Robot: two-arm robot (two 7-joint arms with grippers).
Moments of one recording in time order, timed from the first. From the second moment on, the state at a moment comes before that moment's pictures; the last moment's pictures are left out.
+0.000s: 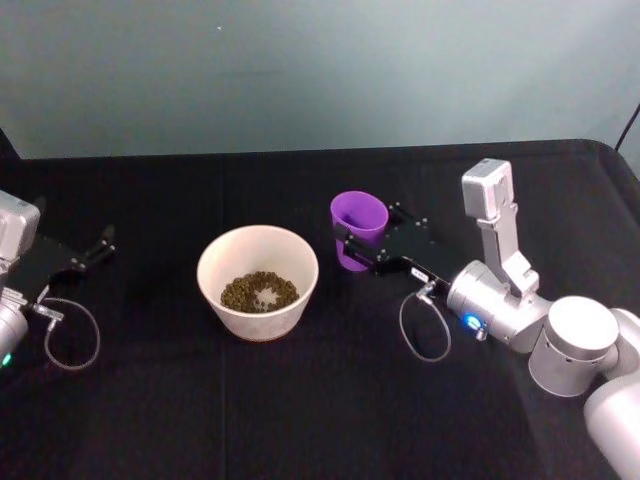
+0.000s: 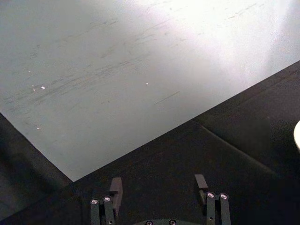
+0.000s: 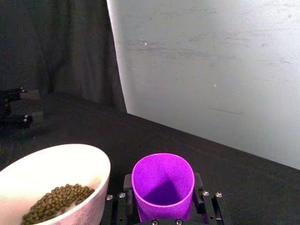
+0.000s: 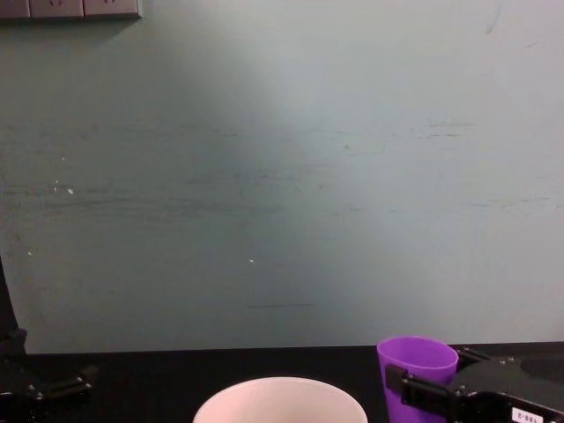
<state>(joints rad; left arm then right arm) -0.20 0.60 0.45 -1.41 -0.25 -0.12 0.03 0.32 0.30 -0.33 -1.16 0.32 -0.17 0.51</state>
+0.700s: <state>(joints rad) -0.20 0.60 0.45 -1.41 -0.25 -0.12 0.03 0.30 0.32 -0.34 -1.16 0.33 -0.19 0.53</state>
